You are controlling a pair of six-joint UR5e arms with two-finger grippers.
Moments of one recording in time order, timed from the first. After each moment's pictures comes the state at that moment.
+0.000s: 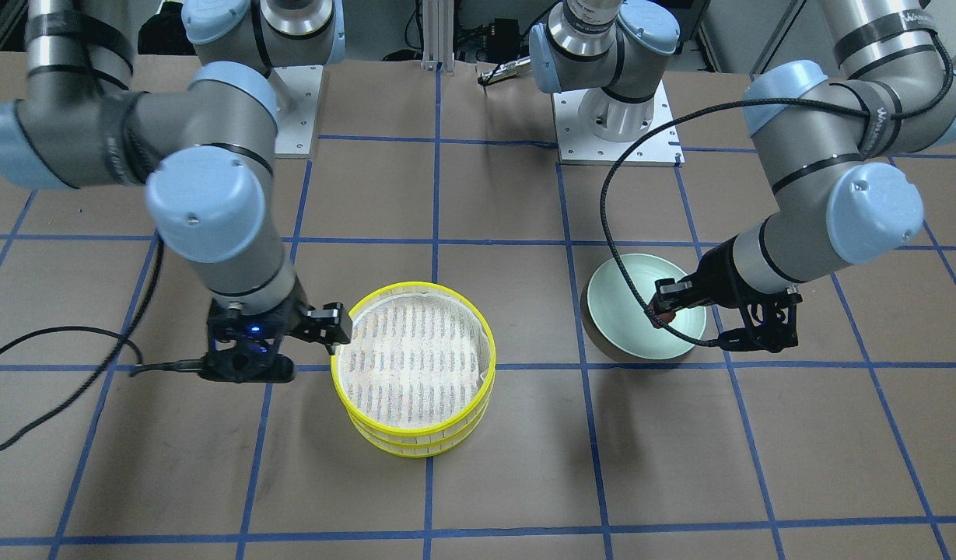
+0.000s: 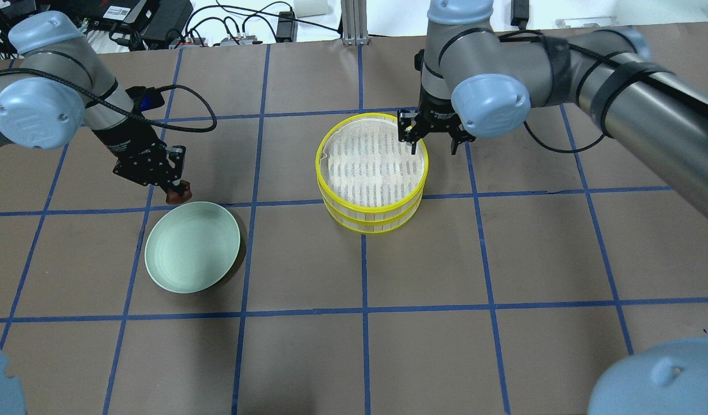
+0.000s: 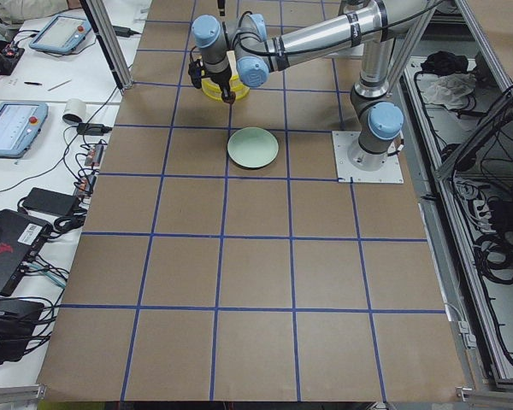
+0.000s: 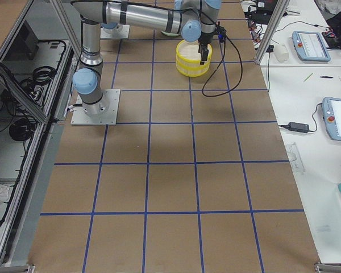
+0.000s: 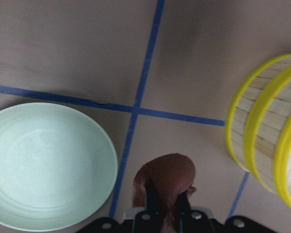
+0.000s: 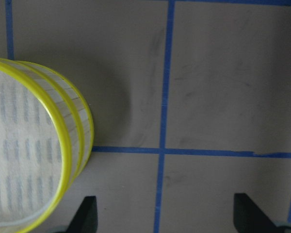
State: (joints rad) left arm -1.42 -1.78 -1.64 -1.45 1.34 -0.05; right arm 1.59 -1.30 1.49 -1.75 -1.57 -0.02
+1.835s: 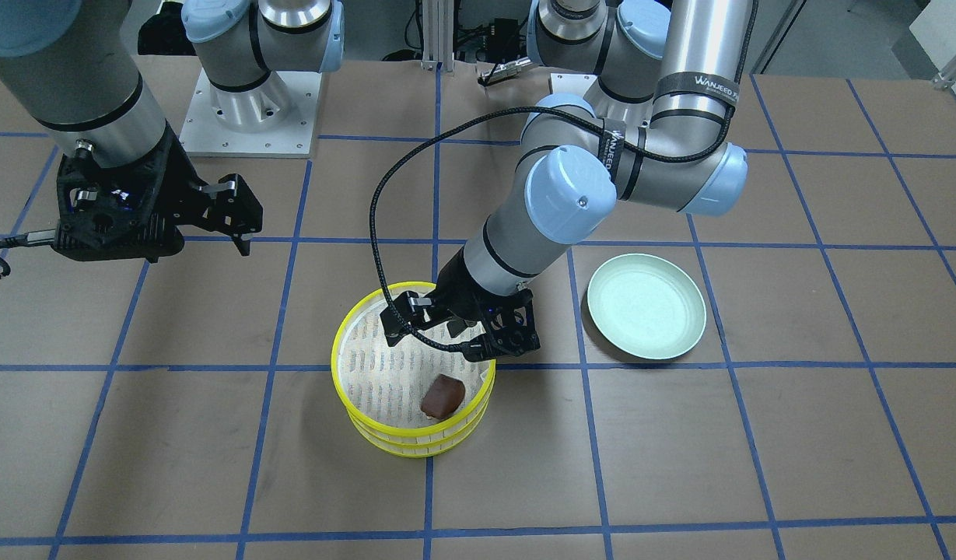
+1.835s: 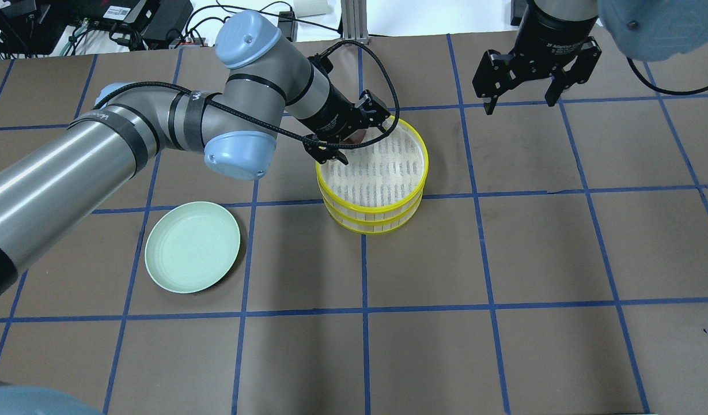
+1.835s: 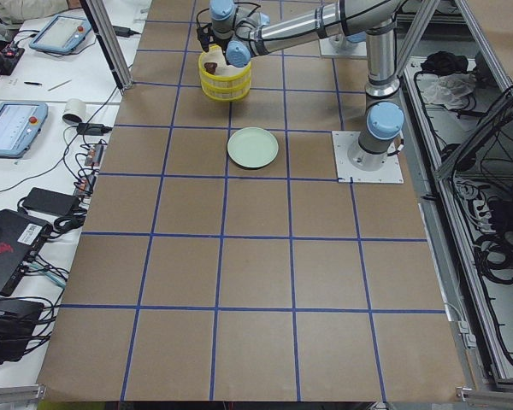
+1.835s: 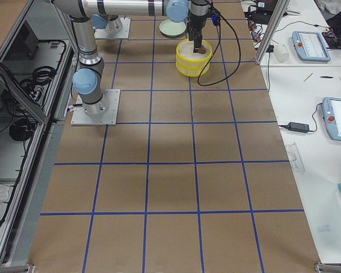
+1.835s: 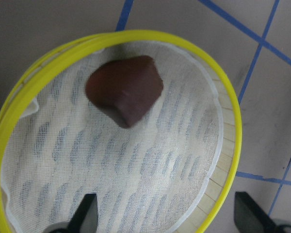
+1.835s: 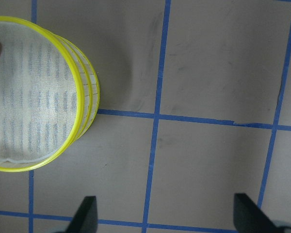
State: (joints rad) left arm -1.80 -1.94 -1.66 -0.93 1.12 -0.62; right arm 1.57 -1.44 1.46 -1.58 -1.58 -0.10
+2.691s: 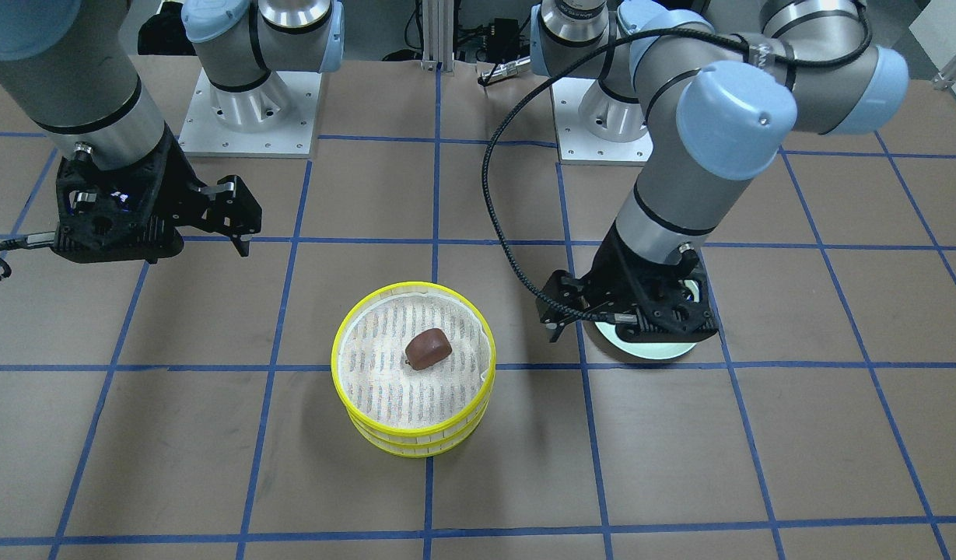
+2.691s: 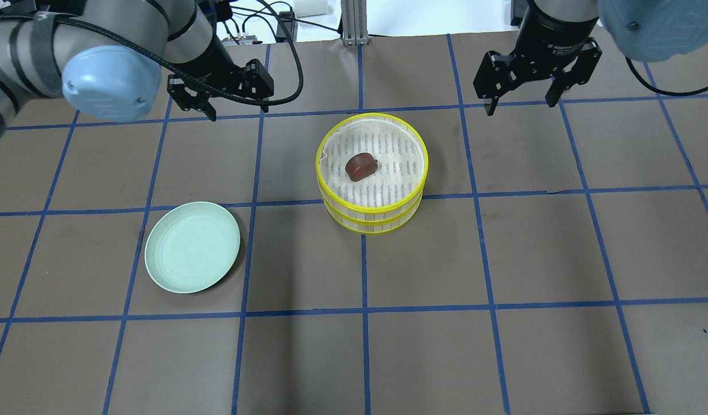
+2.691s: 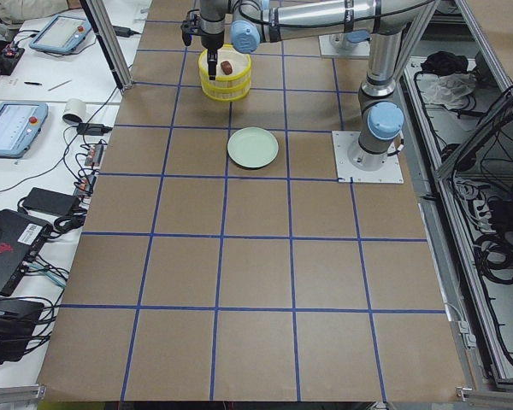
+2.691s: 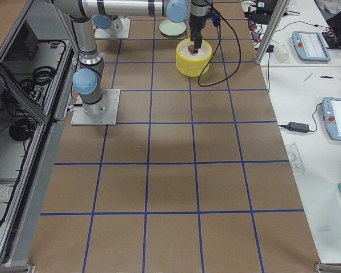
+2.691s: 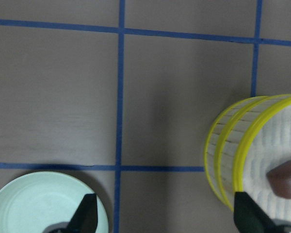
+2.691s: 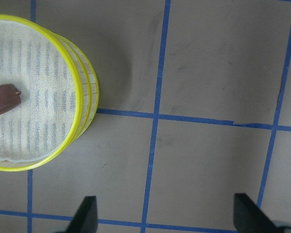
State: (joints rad) left arm -1.61 -1.78 -1.55 -1.27 1.50 -0.10; right arm 1.57 -1.44 1.46 -1.58 -1.58 -0.11
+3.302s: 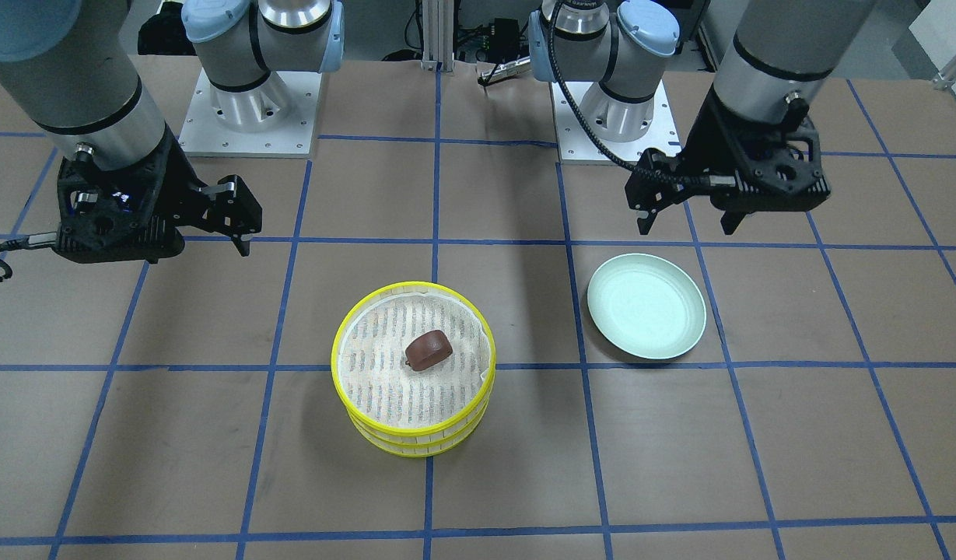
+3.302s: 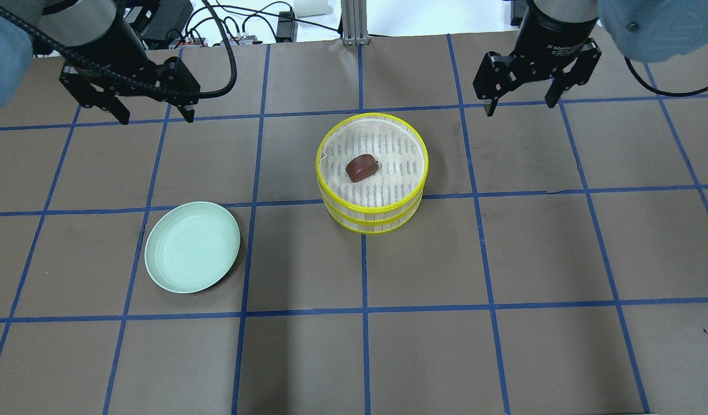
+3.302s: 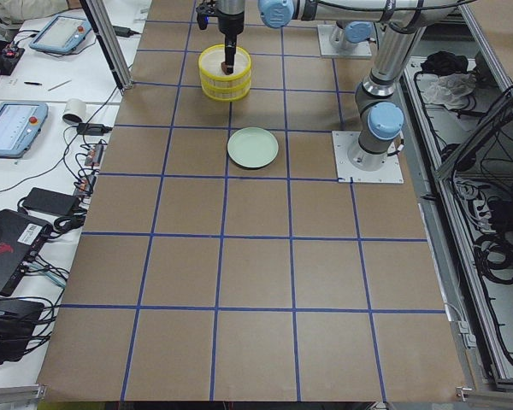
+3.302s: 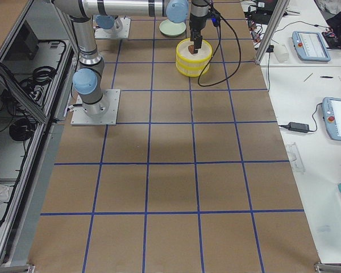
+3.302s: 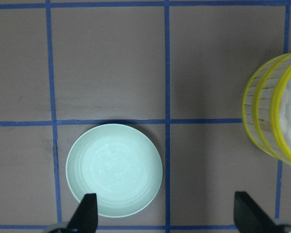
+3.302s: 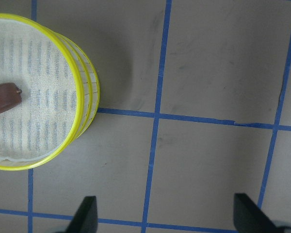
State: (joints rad) left arm -1.53 -1.60 -1.51 -1.54 1.60 0.05; right arm 1.57 -1.44 1.46 -1.58 -1.57 -0.11
